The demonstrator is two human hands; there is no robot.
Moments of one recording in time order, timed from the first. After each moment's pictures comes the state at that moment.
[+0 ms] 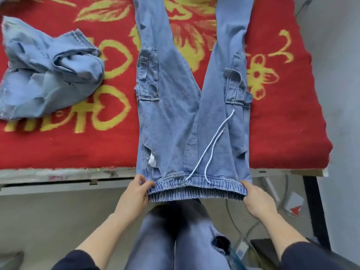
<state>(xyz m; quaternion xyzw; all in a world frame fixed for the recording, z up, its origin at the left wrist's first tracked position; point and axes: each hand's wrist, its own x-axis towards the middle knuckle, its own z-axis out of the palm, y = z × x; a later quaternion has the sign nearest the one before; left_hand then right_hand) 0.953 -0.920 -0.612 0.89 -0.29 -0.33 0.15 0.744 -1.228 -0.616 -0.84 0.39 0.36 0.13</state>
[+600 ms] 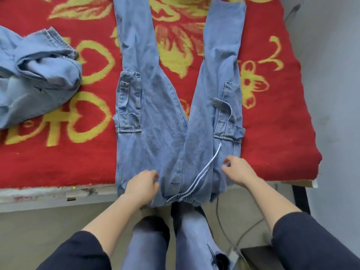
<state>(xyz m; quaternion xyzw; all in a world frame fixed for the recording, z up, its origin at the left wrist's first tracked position) 0.993 -1.024 -0.635 0.88 -0.26 -0.40 0.06 0.857 -1.293 -0.621 -0.83 0.41 0.30 0.23</state>
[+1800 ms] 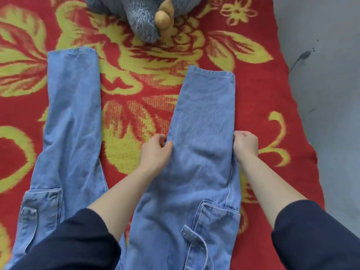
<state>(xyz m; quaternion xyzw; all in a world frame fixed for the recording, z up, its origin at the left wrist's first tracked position) 1.255 -1.427 -0.676 0.88 -0.06 -0.28 0.37 1.156 -1.632 -0.678 -0.66 0.60 -0.06 0.44</state>
